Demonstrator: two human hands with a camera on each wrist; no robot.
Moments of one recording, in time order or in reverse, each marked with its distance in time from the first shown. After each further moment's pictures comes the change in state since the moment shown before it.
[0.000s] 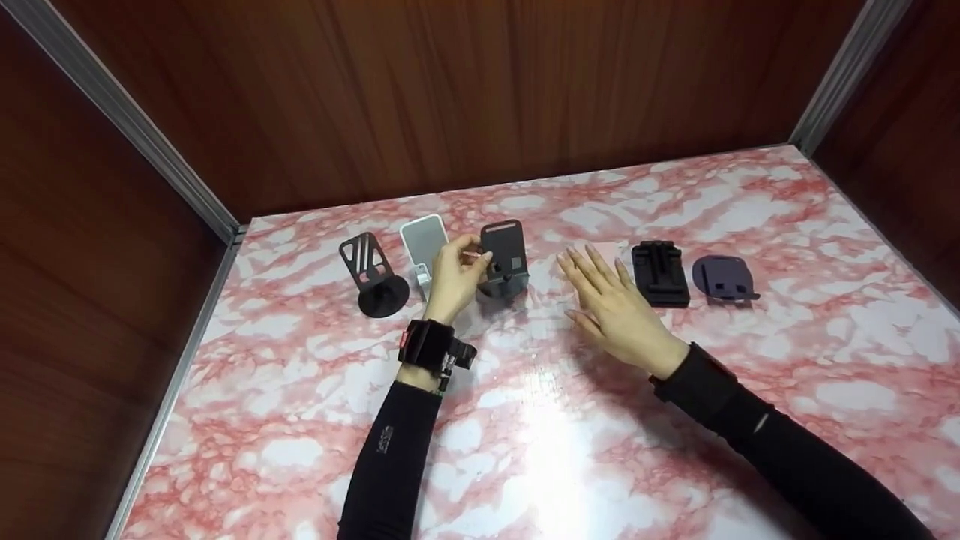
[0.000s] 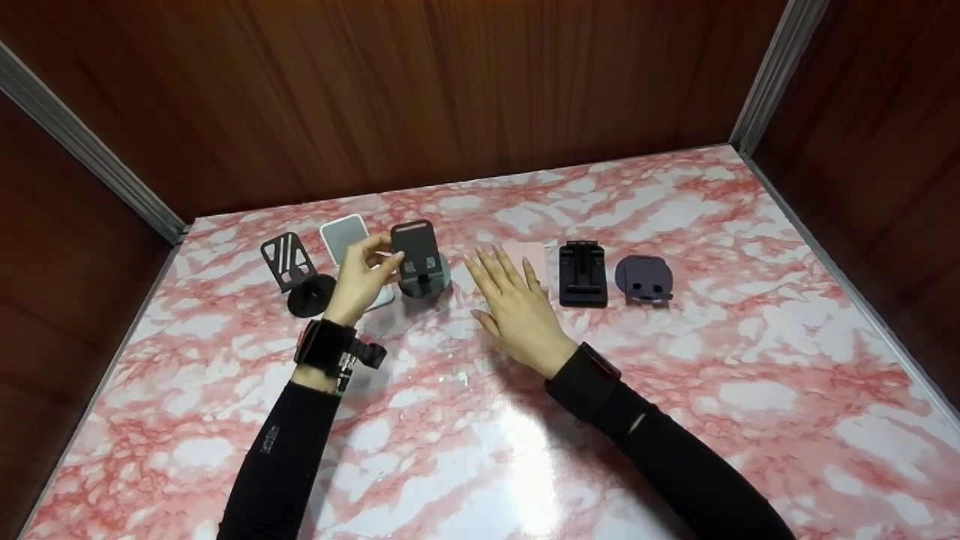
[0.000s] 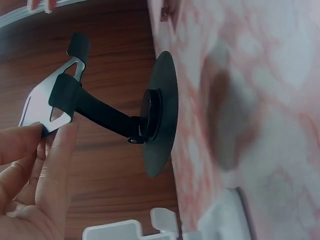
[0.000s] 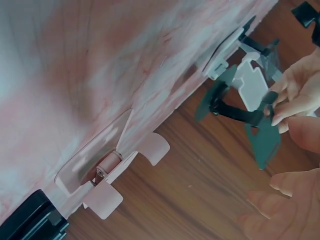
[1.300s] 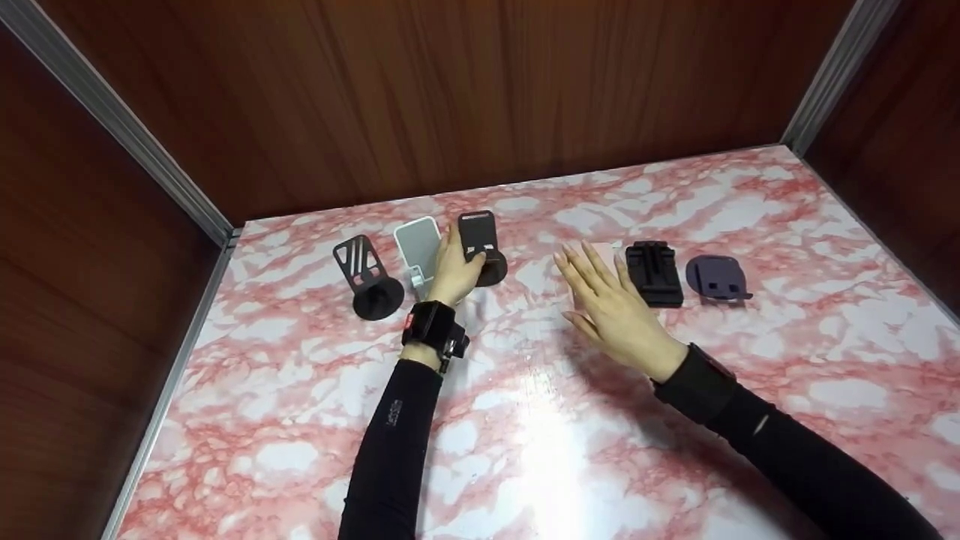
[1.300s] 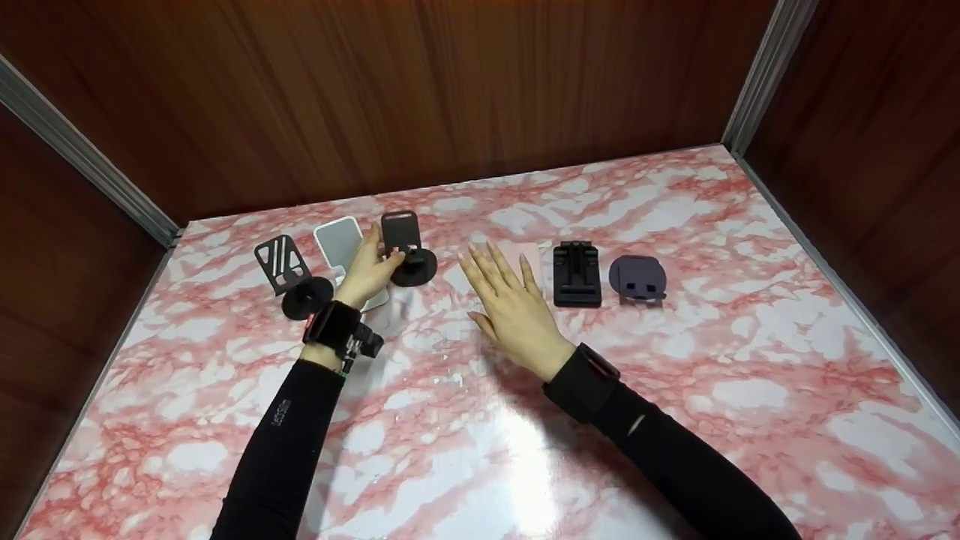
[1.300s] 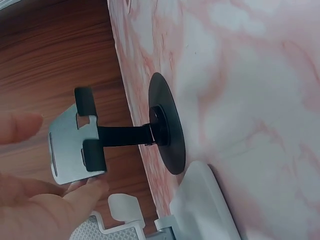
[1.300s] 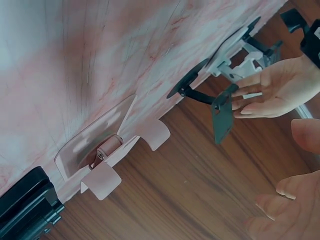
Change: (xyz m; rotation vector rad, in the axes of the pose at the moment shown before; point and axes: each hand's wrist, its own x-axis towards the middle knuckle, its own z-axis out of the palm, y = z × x) left_hand 0.029 -0.018 0.008 0.308 -0.073 -0.105; right_hand -0.003 0.000 -0.002 -0.071 0.087 -0.043
